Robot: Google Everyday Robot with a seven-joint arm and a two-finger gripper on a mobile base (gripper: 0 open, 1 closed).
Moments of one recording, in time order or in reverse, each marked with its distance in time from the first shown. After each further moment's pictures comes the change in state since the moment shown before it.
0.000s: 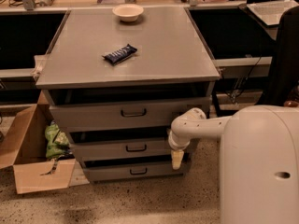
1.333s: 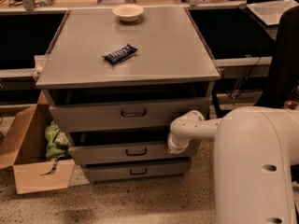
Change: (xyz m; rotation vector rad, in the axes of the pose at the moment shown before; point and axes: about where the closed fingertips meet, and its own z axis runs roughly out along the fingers) arm 0.001 0.003 0.025 -0.036 -0.010 0.043
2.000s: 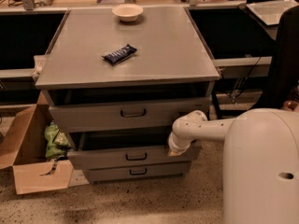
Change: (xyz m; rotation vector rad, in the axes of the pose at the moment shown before) arm -0.006 0.010 -0.016 -0.006 -0.029 -0.006
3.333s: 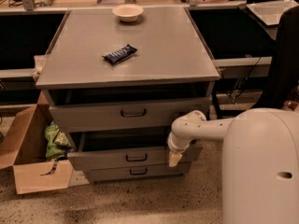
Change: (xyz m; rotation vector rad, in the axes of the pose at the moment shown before) arm 0.000 0.000 0.000 0.000 0.000 0.000
